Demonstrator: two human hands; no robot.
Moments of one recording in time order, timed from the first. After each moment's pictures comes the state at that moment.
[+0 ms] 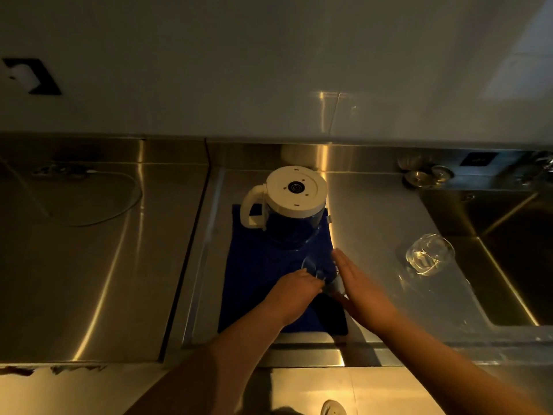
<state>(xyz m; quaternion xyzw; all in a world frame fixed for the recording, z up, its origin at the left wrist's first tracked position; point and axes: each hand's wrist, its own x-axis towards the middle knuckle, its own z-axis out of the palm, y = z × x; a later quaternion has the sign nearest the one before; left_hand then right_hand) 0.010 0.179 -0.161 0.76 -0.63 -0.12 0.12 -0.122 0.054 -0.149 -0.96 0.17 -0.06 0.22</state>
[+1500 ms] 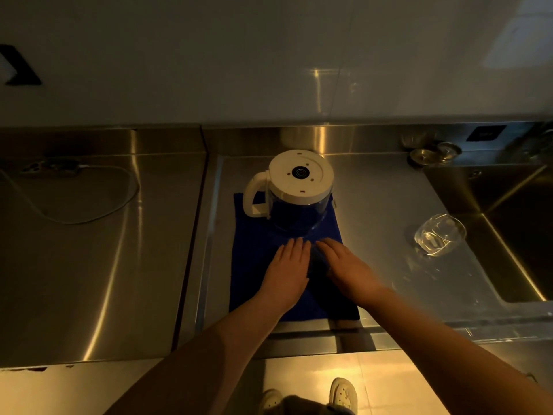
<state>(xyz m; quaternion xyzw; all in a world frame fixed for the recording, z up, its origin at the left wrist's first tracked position) 0.031 0.191 -0.168 0.83 -0.56 -0.04 -0.04 -0.082 0.065 -0.165 -0.98 0.14 -0.04 0.12</state>
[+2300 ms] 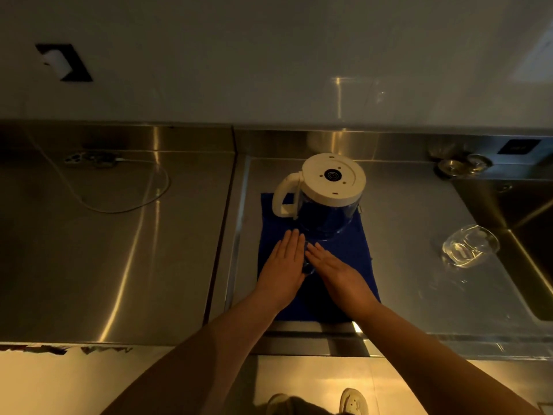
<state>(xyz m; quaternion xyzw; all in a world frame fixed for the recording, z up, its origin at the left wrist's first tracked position) 0.070 0.241 -0.165 0.86 -0.51 -0.04 0.07 -0.047 0.118 -0.185 -0.97 0.06 -0.12 0.19</state>
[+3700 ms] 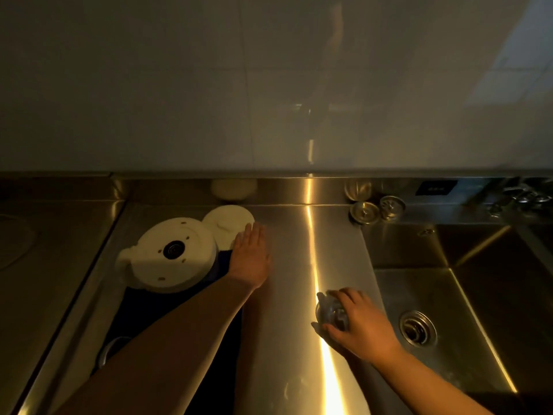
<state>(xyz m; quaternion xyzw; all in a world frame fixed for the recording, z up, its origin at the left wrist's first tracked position) 0.056 -0.087 -0.152 0.90 -0.42 -0.07 -0.01 -0.184 -0.190 -0.164 -0.95 0.24 -0.01 0.19</state>
